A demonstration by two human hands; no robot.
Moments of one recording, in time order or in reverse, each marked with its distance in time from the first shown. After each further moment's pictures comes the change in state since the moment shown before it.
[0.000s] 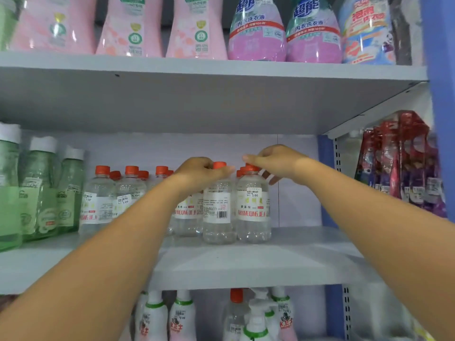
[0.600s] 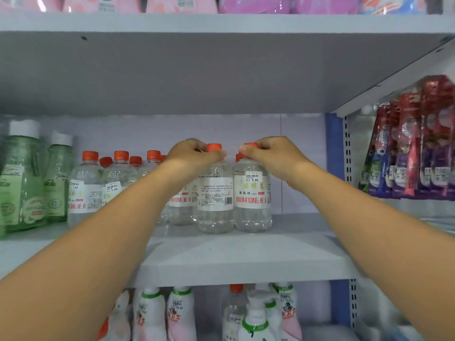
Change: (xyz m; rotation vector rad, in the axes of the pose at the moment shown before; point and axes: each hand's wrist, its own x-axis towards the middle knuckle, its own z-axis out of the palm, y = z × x) left_hand 0.003 -0.006 0.017 -0.181 0.147 -0.041; right_hand 0.001 0.028 0.038 0.371 0.108 -0.092
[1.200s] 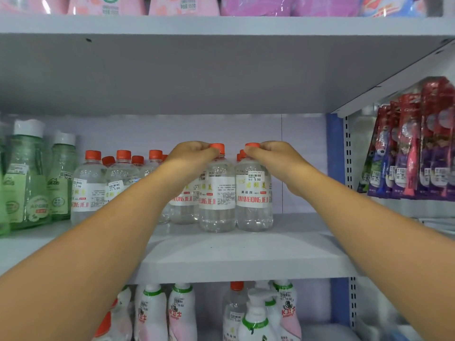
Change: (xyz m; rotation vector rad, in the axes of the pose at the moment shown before) left_hand -0.006 0.000 -0.004 -0.092 -0.029 -0.028; right_hand -0.004 0.004 0.004 0.071 0.019 0.087
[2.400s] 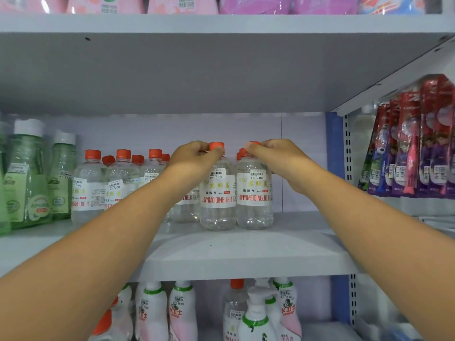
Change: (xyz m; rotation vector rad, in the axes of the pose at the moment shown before) left_hand -0.007 -0.005 0.011 0.081 0.095 0.075; right_hand -0.010 -0.010 -0.003 -0.057 0.007 0.043
